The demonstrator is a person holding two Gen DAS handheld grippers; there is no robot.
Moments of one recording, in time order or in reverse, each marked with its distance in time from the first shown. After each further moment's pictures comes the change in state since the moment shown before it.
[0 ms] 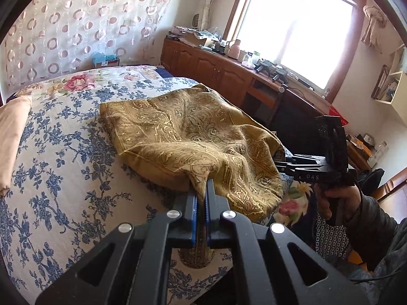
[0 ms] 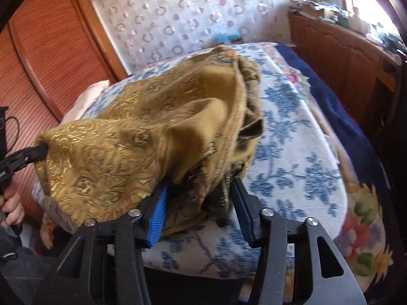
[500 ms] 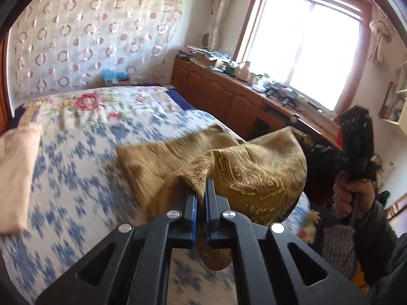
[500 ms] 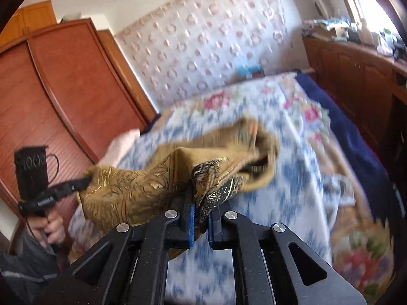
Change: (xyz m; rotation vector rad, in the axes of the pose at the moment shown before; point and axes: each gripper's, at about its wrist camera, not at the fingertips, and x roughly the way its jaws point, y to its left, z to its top) left arm -0.003 0.031 0.069 -0.022 -0.113 0.066; right arm -0.050 -0.008 0.092 0.039 -0.228 0.149
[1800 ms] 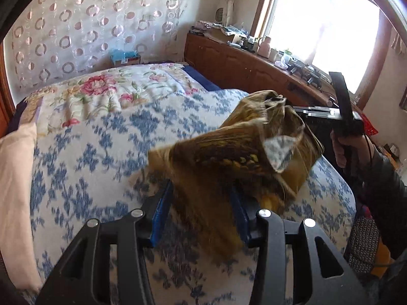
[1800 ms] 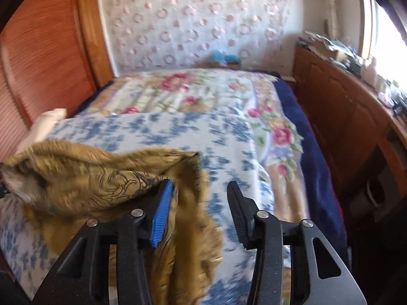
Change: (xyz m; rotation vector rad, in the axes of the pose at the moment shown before) left arm 0.092 0.075 0.025 0.017 0.139 0.060; right arm 0.166 -0.077 0.069 -0.222 0.206 -0.349
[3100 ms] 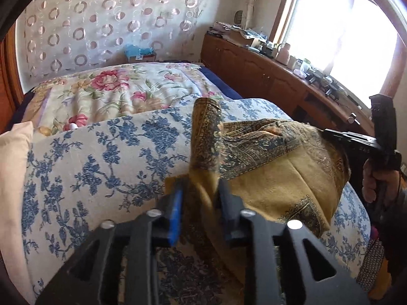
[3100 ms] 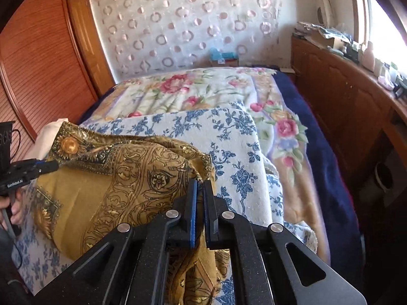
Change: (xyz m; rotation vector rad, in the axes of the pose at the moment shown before) left arm 0.040 0.030 0.014 -0.077 0.003 0.069; right arm -0.016 0.009 -0.006 0.049 -0.037 0.089
